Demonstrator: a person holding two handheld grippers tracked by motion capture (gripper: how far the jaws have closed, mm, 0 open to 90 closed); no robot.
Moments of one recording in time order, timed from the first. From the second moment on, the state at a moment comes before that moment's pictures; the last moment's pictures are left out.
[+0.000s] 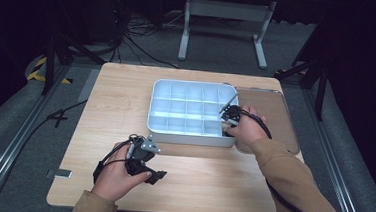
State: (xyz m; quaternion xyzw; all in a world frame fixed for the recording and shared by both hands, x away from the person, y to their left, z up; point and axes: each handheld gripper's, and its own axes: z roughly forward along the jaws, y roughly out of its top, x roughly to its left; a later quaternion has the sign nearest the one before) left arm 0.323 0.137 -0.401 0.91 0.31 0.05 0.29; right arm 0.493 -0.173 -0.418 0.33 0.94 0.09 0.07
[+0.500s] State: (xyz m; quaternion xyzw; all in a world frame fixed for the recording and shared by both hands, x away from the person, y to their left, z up) left arm 0.325 0.136 -0.399 0.91 0.30 0.05 0.29; right arm 0.484 -0.182 -0.402 0.34 0.93 0.14 0.07
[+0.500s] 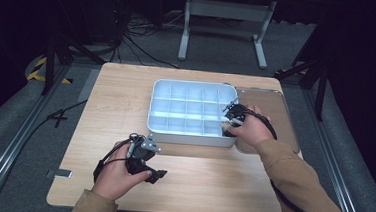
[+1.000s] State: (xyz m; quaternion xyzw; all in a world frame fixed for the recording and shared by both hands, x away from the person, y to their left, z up) left arm 0.326 0.135 -0.398 0.91 0.30 0.05 0.29; right arm 0.463 -0.205 -0.362 0.33 0.91 0.24 0.08
